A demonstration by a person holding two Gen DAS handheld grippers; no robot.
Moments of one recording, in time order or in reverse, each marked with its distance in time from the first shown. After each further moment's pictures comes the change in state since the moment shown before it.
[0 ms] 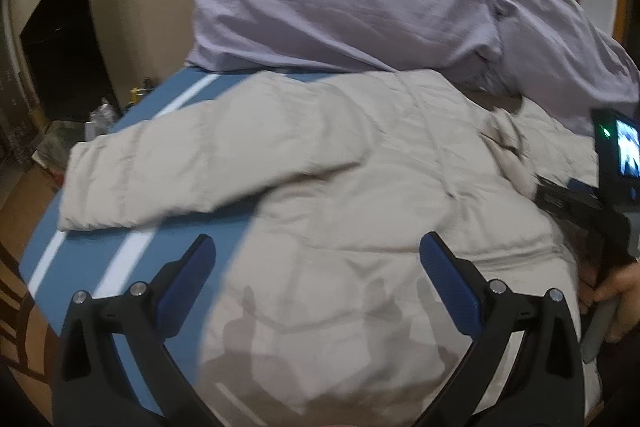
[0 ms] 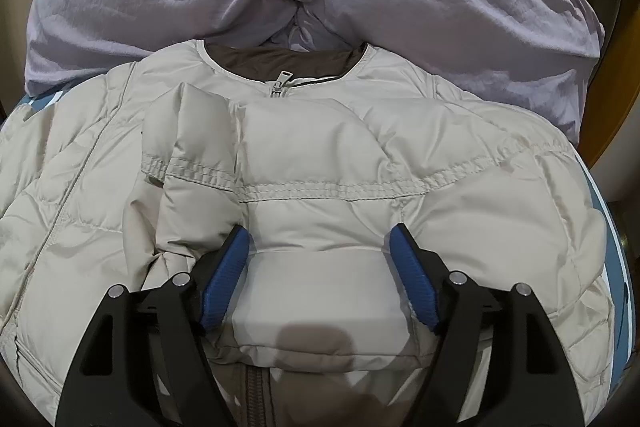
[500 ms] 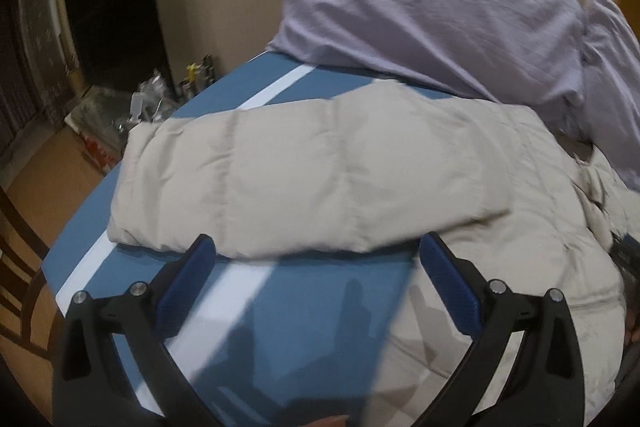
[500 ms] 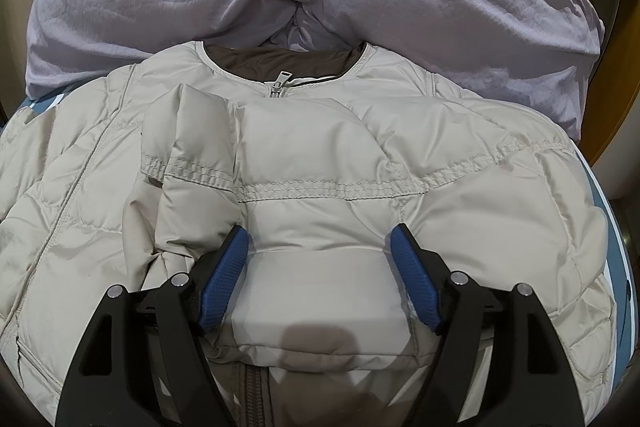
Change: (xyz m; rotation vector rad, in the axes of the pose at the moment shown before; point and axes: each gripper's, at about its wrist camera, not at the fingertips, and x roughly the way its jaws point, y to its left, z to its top) left arm 0.031 0.113 0.019 -0.149 0.026 0.111; right arm 0.000 -0.001 0.000 0.006 0.000 0.005
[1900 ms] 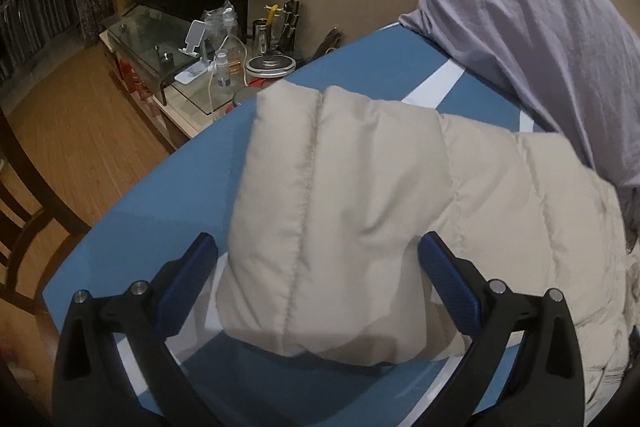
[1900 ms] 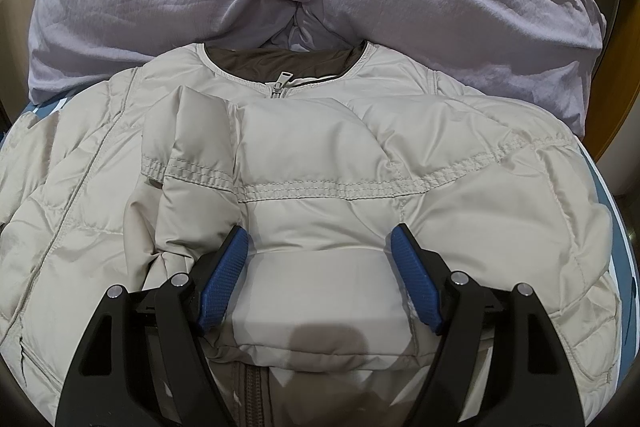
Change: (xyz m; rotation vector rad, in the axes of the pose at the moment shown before) left arm 0.072 0.144 0.023 -0.249 0.119 0.074; right arm 0.002 0.002 -0.001 0.012 0.000 0.008
